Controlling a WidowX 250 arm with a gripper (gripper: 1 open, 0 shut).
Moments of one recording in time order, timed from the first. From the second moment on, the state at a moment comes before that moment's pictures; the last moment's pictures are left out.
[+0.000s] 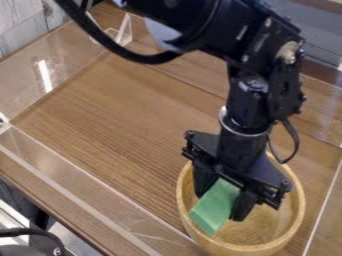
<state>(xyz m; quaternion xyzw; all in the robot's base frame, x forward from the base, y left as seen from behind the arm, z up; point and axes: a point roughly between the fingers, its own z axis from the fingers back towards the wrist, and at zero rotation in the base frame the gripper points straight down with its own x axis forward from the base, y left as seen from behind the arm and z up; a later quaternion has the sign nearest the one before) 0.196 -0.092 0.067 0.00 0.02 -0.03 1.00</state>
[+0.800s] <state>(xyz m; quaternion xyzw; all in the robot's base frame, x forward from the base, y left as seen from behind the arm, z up) 0.194 -0.085 0.080 0.00 0.02 -0.03 1.00</state>
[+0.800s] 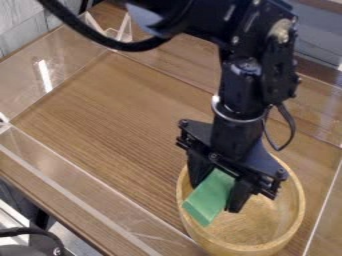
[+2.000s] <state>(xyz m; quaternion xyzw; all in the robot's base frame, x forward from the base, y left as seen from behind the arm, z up) 0.192 -0.075 0.093 -0.02 0.02 -0.03 1.00</state>
